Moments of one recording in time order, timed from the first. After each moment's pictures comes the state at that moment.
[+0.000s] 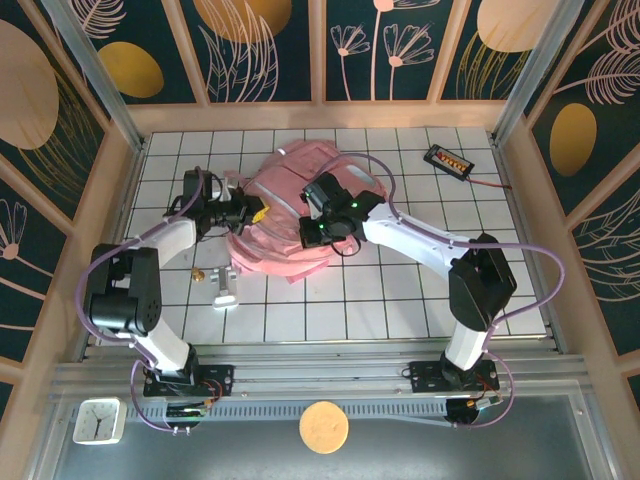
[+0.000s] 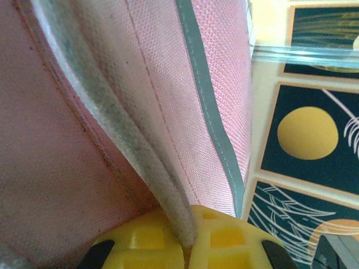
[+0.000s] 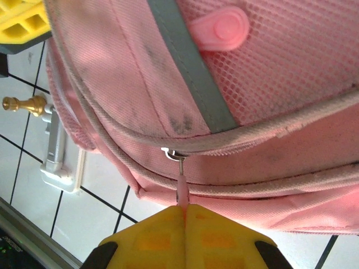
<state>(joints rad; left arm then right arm) -0.12 1.66 0.97 -0.03 0.84 -1.01 0.83 1.76 1.45 -0.68 -0.16 0.52</state>
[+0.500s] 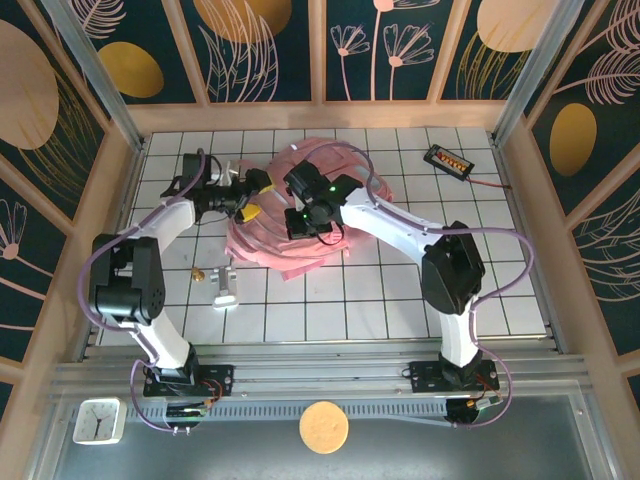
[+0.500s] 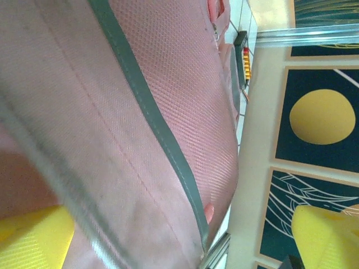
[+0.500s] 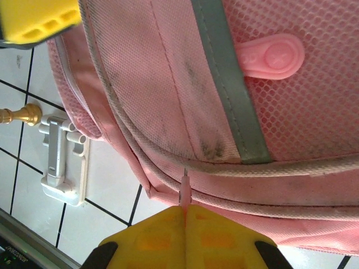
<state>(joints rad) -0.10 1.70 1.13 -0.22 0.84 -0.84 0.85 1.95 1.72 -0.85 -0.16 0.53</state>
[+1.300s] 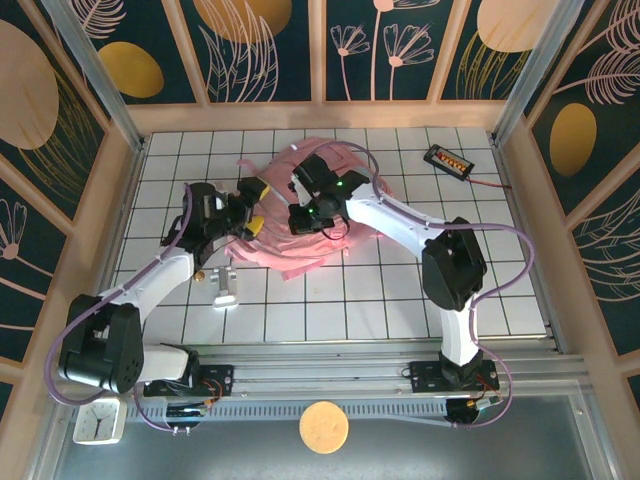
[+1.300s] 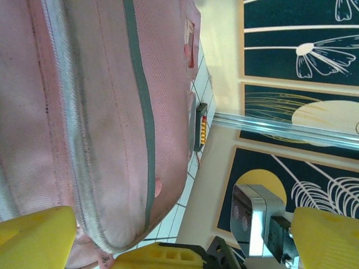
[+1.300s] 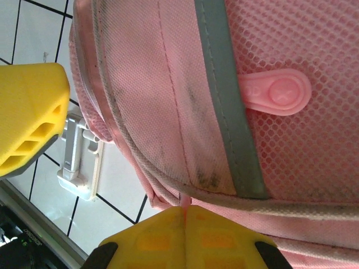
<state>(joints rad) -0.26 1.34 0.75 0.17 0.46 -1.43 0.78 1.96 1.69 -0.79 -0.30 0.44</state>
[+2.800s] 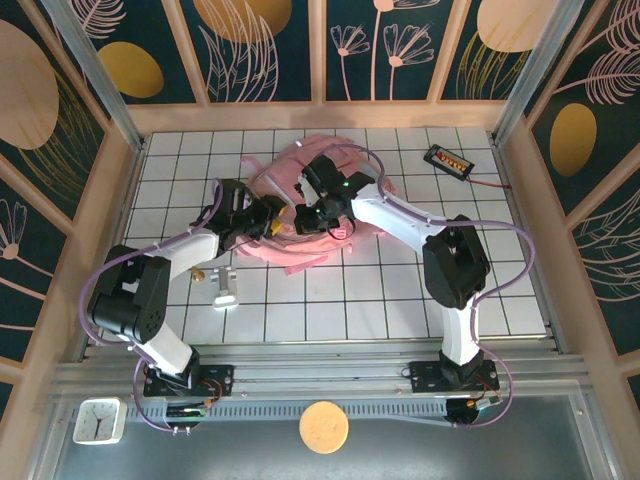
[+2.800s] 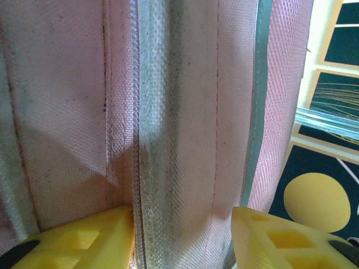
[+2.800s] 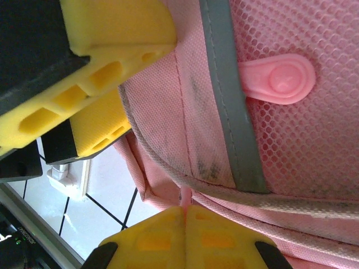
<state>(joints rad) -0.33 1.63 0.87 0.13 0.45 -1.39 0.74 1.96 1.64 -0.74 -0.33 0.42</state>
